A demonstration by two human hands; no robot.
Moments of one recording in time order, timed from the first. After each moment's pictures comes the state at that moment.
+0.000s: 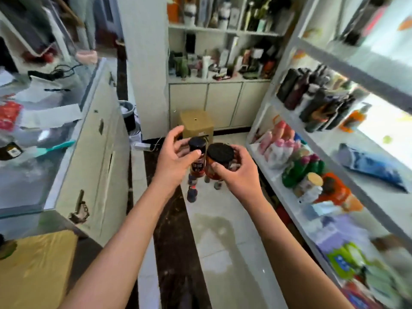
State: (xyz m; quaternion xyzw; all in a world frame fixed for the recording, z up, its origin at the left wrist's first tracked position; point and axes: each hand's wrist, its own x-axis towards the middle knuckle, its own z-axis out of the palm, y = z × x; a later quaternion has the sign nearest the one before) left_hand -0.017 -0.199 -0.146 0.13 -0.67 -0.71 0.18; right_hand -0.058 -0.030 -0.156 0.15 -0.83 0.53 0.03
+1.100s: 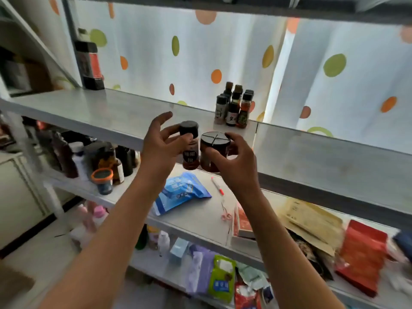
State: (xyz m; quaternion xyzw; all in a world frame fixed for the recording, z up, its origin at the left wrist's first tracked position) left_hand -0.332 0.379 -0.006 -0.24 -0.56 -0.79 -0.04; right_hand -0.243 0.520 -0.026 -0.18 -0.79 0.43 0.41
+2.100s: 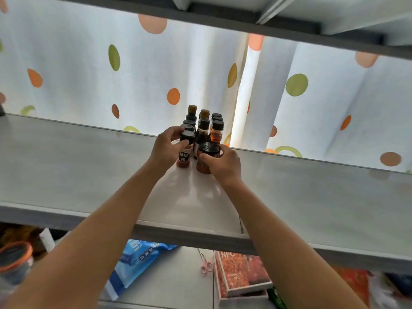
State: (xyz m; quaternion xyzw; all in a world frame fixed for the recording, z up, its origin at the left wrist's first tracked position) left_hand -0.536 0.586 0.004 -0.39 -0.67 -0.63 -0.03; right_hand -0.397 0.676 -0.005 -0.35 -0.79 0.32 0.39
